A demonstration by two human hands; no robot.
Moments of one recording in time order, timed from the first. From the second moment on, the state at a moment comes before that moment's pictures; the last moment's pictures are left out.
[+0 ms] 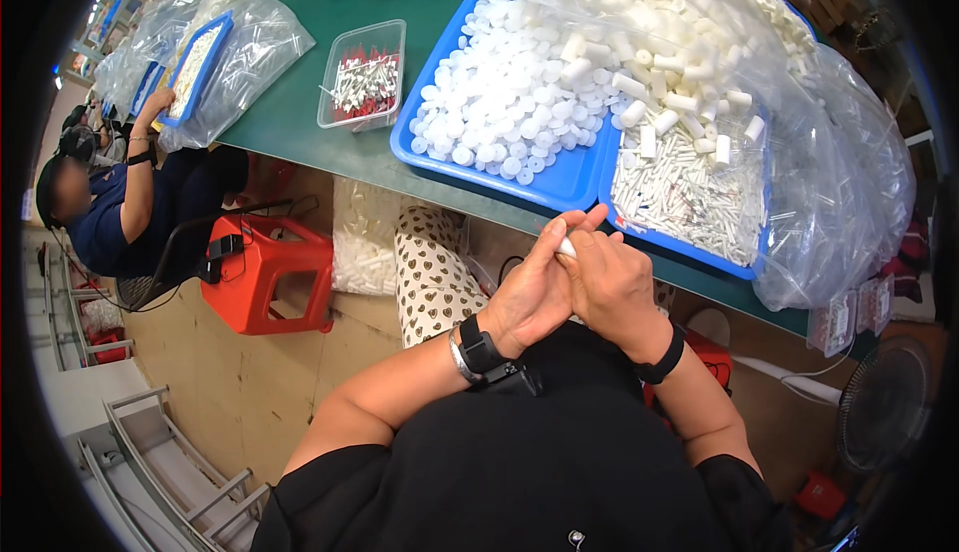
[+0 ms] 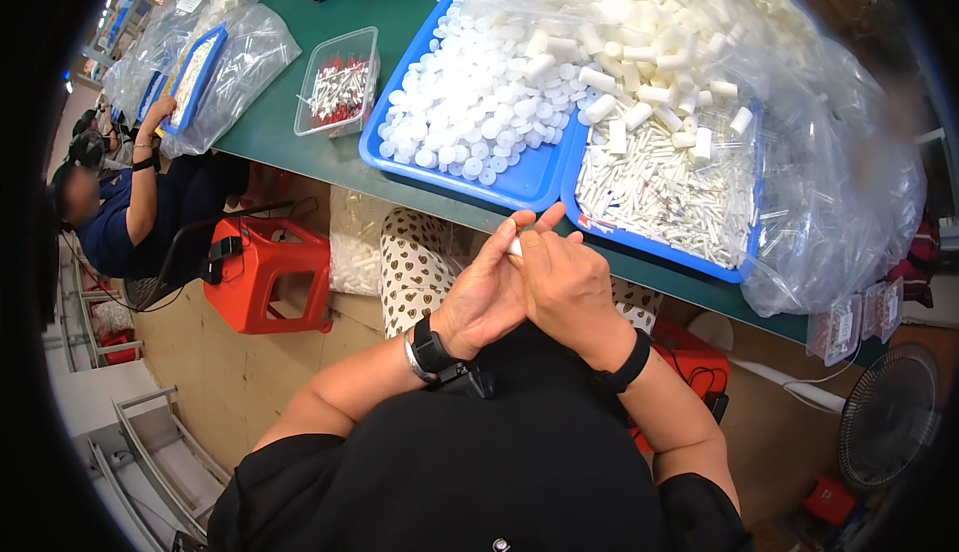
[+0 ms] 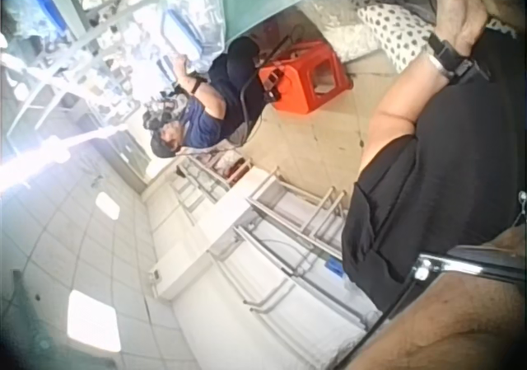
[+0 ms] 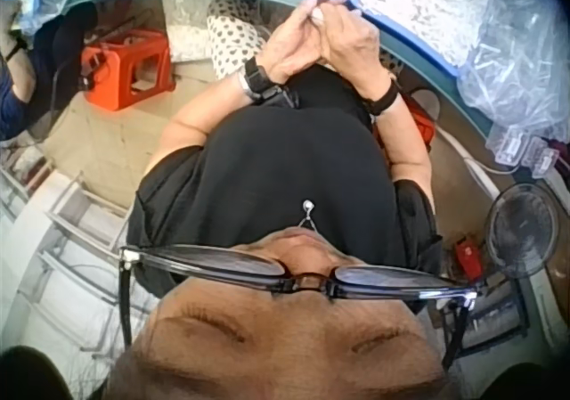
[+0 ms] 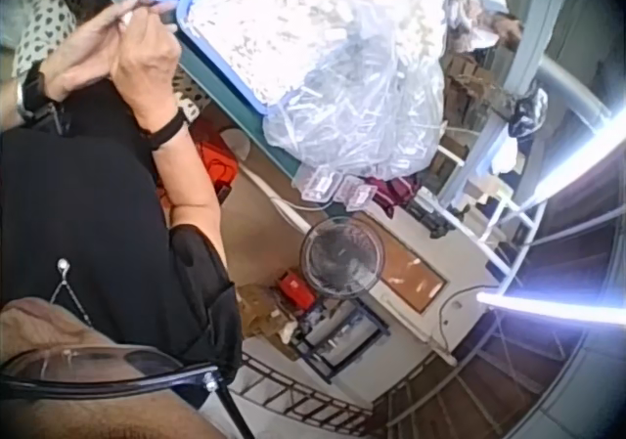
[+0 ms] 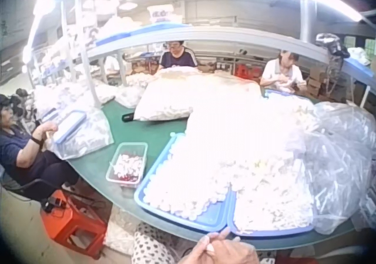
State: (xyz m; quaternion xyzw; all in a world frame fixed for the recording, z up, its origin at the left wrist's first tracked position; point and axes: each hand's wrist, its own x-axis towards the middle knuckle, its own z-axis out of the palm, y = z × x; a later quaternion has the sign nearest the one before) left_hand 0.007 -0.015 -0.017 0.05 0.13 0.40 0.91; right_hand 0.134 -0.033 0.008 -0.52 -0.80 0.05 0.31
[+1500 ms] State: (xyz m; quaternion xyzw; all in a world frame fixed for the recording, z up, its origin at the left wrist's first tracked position) left_hand -0.013 -0.012 -0.020 0.20 0.20 0.43 0.86; right_hand 0.124 -0.034 -0.001 -0.55 -0.62 0.43 0.36
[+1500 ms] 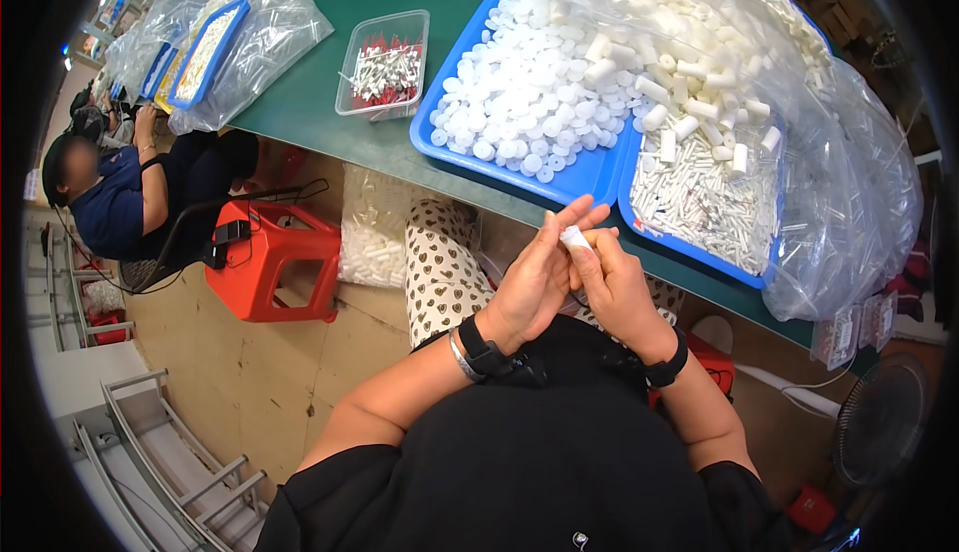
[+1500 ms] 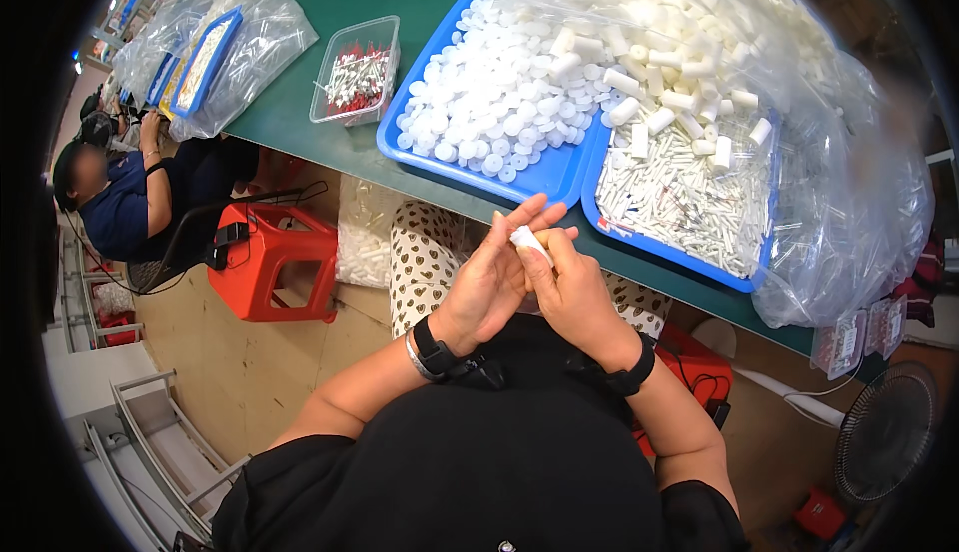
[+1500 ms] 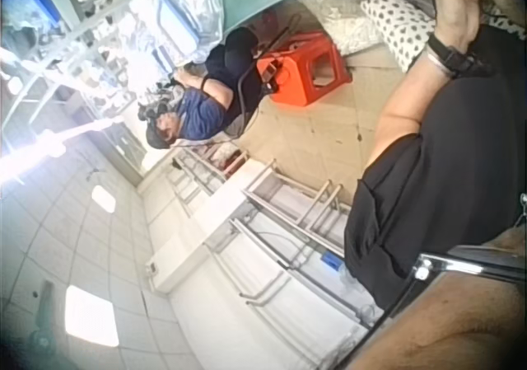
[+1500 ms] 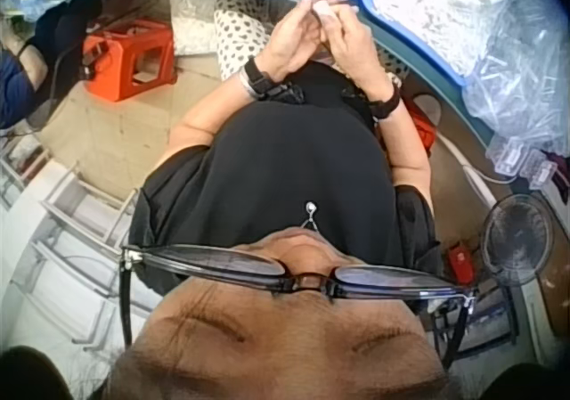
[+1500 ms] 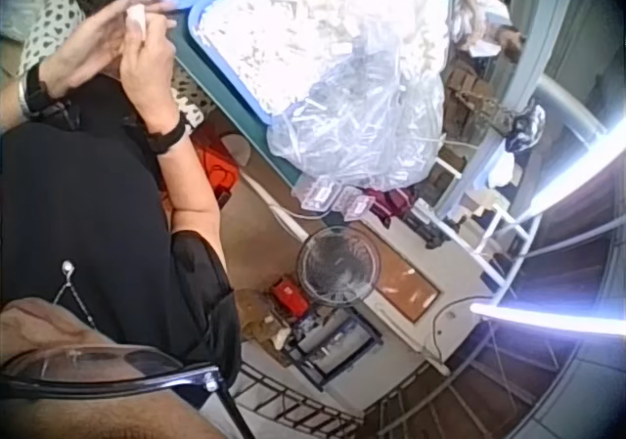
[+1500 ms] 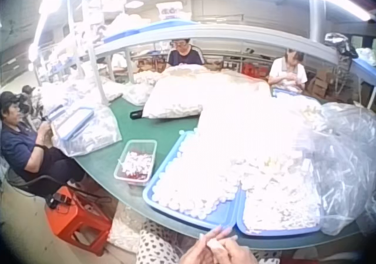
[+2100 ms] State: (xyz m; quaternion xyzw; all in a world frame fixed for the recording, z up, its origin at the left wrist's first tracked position) left_hand -0.018 -0.015 -0.028 0.19 0.21 0.38 0.88; right_hand 0.139 -0.031 -0.004 -0.46 -0.41 0.72 0.32
